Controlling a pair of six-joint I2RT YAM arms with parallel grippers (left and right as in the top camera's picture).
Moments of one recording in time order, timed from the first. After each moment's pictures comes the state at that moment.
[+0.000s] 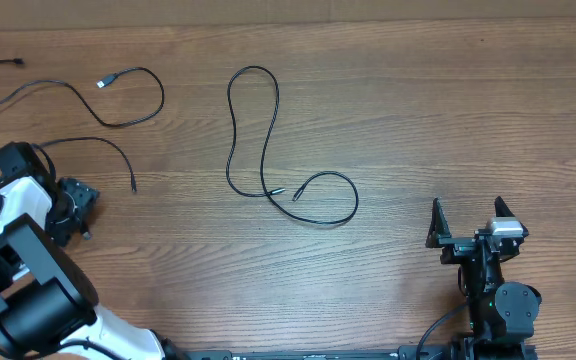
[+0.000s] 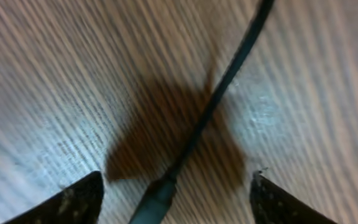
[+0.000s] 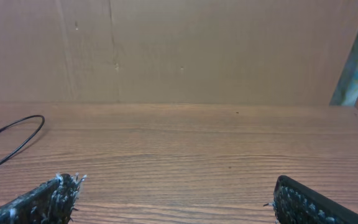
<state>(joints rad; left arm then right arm) 0.60 1.86 1.12 -0.61 -0.06 -0.49 -0.03 0.01 0.02 -0.03 -0.04 -0.01</state>
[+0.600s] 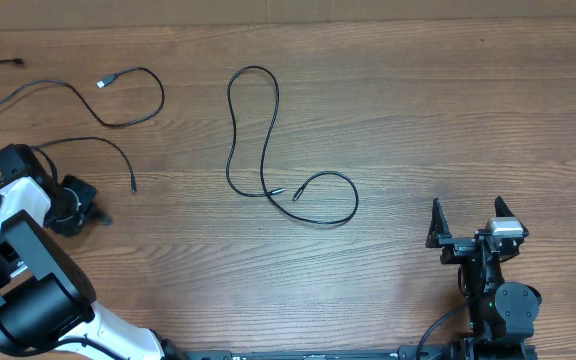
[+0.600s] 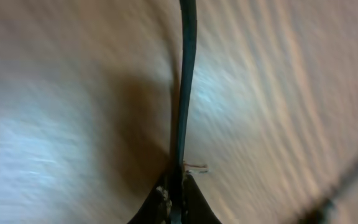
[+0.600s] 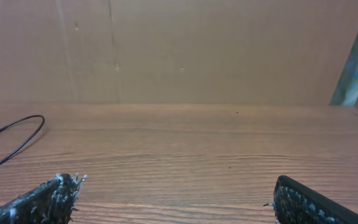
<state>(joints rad) 0.61 1.88 1.12 -0.60 0.17 -0.47 -0.03 0.01 0.02 -0.03 -0.04 -0.01</state>
